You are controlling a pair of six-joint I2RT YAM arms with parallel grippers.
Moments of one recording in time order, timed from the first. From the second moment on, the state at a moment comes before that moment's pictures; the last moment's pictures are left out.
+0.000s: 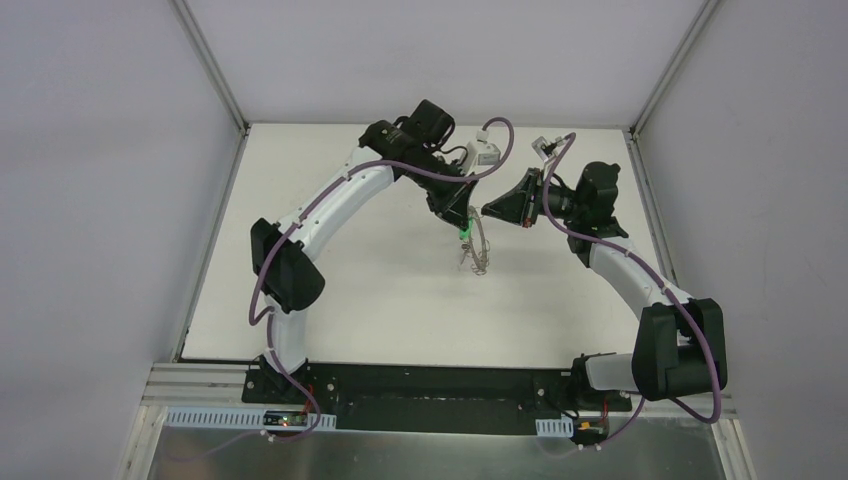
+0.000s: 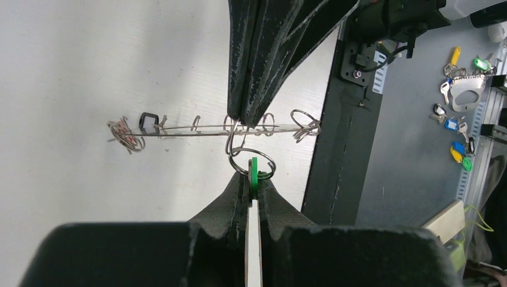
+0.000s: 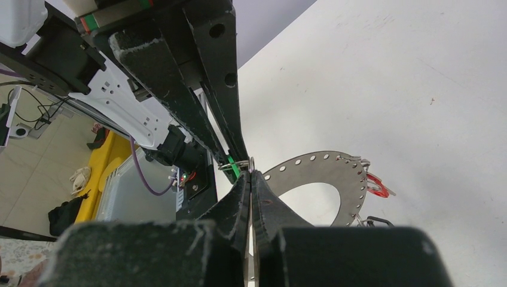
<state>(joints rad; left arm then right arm) -0.69 1.95 2.06 -1.11 0.73 0.25 0.18 1.34 0.82 0.48 -1.17 0.61</state>
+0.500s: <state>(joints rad) -0.68 2.00 2.10 -1.14 0.72 0.28 0.17 1.34 0.80 0.48 -1.16 0.62</state>
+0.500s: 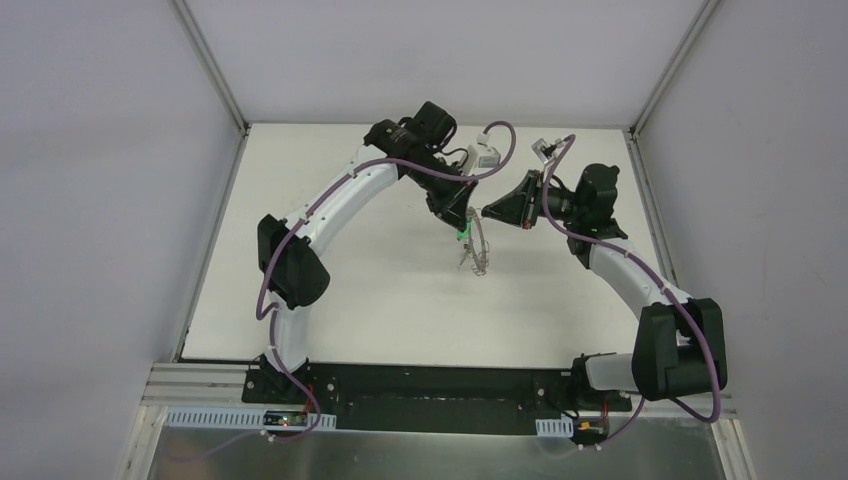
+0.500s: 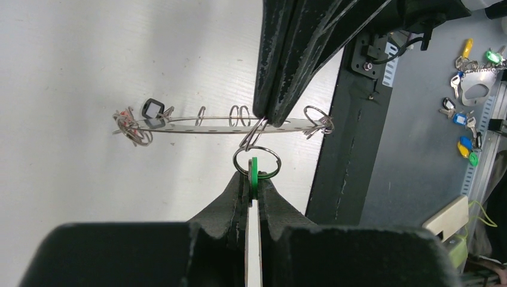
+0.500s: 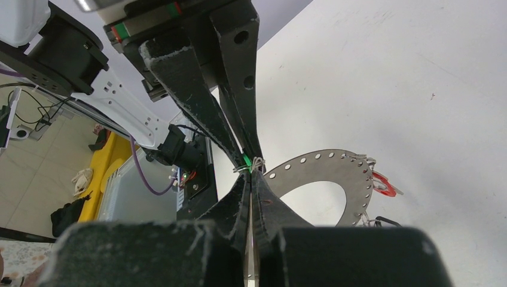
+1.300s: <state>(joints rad) -0.66 2.01 2.19 -1.22 0.73 0.36 0.17 1.35 0.80 0.50 -1.17 0.63</state>
